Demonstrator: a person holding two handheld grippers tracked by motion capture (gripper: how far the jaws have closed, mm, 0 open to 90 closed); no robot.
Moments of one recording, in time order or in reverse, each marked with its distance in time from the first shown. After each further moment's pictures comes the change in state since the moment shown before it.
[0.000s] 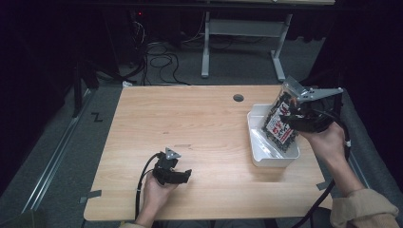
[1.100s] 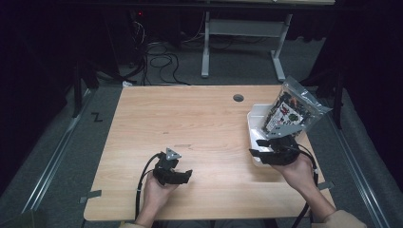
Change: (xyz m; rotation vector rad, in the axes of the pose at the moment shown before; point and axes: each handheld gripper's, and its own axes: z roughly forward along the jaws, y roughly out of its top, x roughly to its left) left arm -0.002 0.000 0.000 -0.007 -0.013 0.017; right arm 0.081 -0.048 0.046 -0.002 0.253 -0.080
